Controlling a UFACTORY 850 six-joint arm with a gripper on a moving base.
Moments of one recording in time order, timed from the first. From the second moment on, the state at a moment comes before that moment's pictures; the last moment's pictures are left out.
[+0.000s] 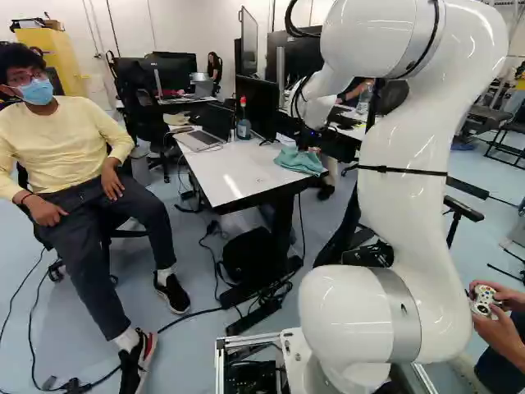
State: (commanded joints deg) arm -10.4 -23.9 -71.4 0.3 -8.6 0.0
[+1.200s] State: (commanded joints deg) arm -10.3 -16.2 -70.8 0.3 -19.1 0.0
